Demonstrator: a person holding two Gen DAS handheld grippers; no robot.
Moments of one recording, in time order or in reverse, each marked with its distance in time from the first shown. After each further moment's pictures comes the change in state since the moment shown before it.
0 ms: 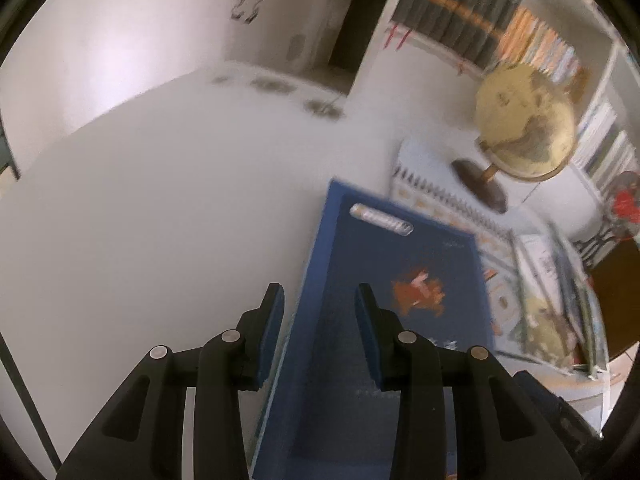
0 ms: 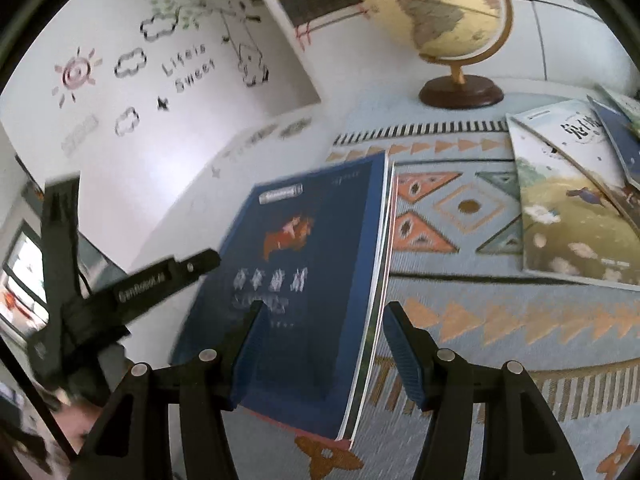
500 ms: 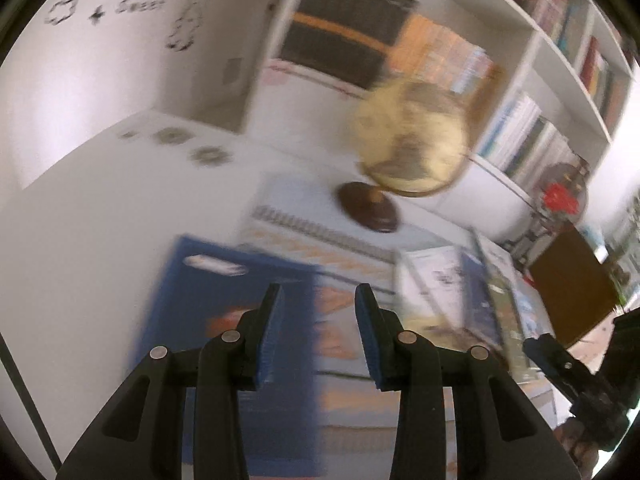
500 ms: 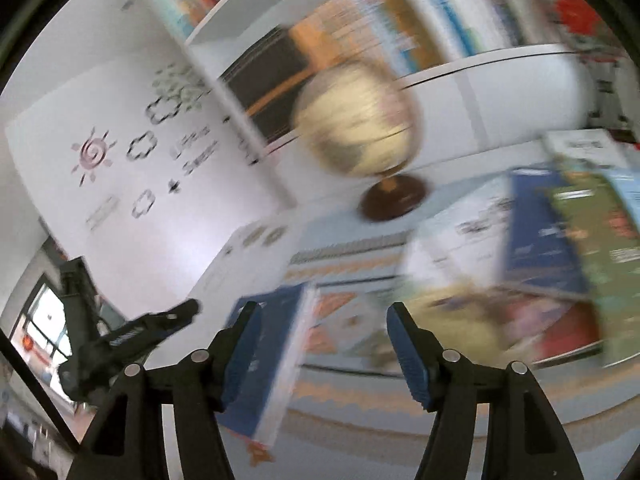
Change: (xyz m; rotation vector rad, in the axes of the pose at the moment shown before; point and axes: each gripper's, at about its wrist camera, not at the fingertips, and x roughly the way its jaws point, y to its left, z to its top) left arm -0.045 -0.140 0.020 0.097 -0.039 -0.184; right arm -0.146 -0.131 0.061 0.078 -0.228 0.002
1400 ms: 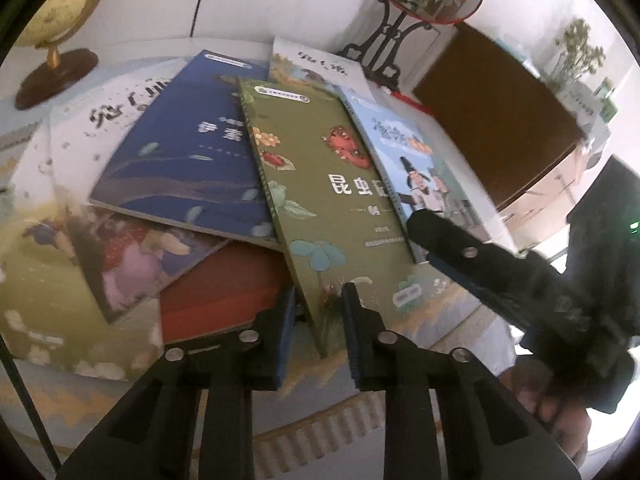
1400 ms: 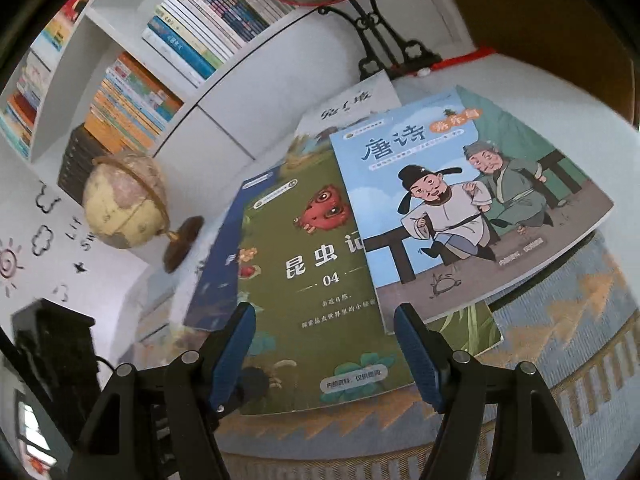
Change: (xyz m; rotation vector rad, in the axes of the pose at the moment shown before) left arm 0.163 -0.284 -0.145 0.271 0.455 -0.359; right arm -0.065 -0.231 0.002 0.295 0.019 -0.332
